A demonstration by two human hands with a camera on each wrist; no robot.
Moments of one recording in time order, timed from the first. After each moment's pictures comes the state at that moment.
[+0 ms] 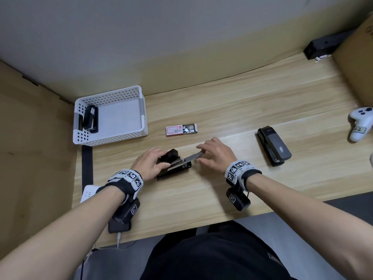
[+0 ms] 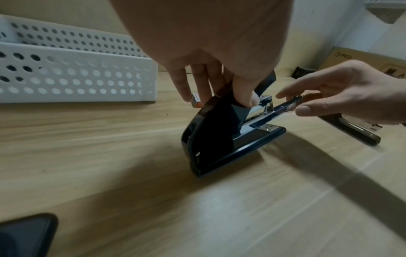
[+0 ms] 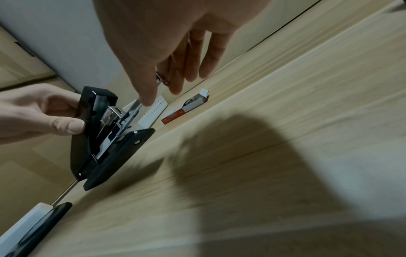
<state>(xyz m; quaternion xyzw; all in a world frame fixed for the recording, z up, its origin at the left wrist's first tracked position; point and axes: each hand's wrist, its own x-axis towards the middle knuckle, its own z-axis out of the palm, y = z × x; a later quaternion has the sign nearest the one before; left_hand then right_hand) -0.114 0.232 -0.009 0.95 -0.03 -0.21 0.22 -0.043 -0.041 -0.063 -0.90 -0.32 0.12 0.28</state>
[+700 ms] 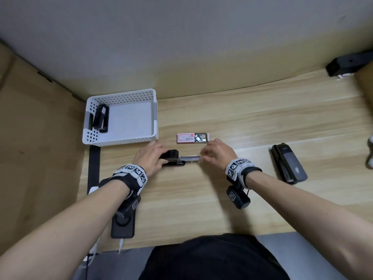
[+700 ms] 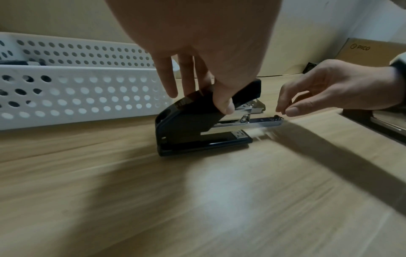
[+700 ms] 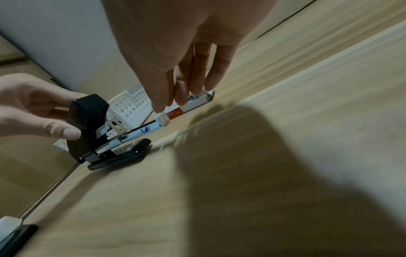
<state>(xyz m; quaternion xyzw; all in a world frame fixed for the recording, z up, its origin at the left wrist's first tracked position) -0.080 0.266 -0.004 0.97 -0.02 -0.21 0.11 0.008 0.003 -0.070 -0.89 -0.32 0.20 0.24</state>
